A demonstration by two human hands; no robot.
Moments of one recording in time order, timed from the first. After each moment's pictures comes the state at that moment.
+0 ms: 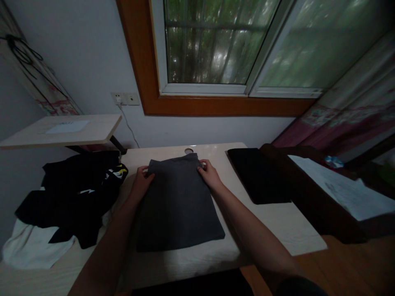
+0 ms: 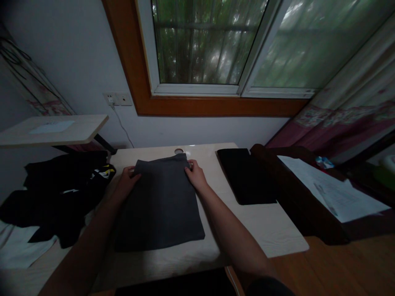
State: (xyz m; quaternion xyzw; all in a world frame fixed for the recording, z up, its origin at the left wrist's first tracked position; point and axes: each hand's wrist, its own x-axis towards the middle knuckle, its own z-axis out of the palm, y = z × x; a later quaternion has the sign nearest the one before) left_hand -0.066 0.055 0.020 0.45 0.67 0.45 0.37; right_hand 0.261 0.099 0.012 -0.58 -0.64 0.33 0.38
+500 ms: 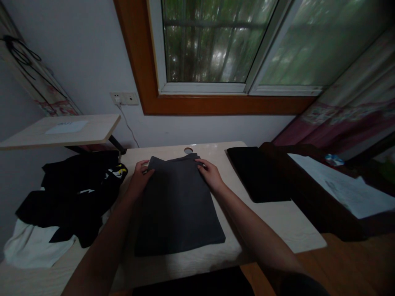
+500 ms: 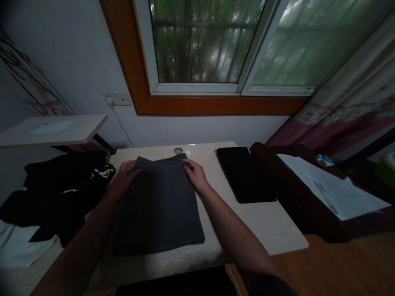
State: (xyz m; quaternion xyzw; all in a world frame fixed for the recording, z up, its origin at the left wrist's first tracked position) left_hand -0.068 0.059 0.035 0.47 0.57 0.52 0.42; right_hand 0.262 0.094 0.016 -0.48 -0.64 0.38 0.47
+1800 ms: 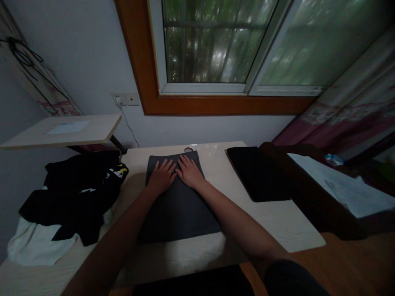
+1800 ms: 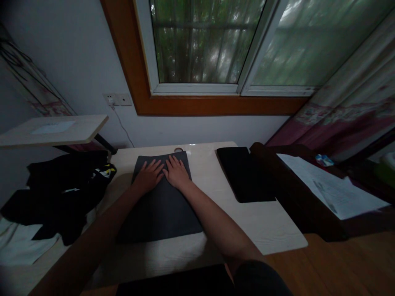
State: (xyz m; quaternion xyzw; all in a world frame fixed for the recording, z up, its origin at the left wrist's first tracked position) left_hand -0.001 0.073 0.024 0.82 0.52 0.23 0.08; right_hand 0.184 0.098 0.023 -0.49 -0.85 0.07 0.19
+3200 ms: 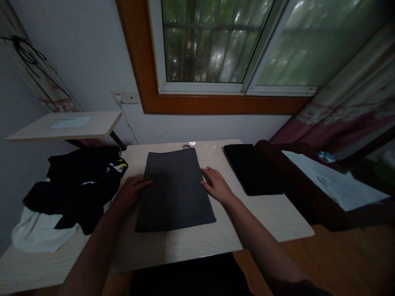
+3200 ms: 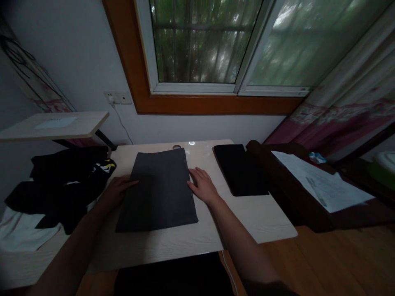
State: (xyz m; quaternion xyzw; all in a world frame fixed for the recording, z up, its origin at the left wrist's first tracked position) left_hand -0.121 -0.018 0.007 0.82 0.52 0.23 0.09; right_hand 0.313 0.021 0.008 -0.50 -0.82 0.11 0.24
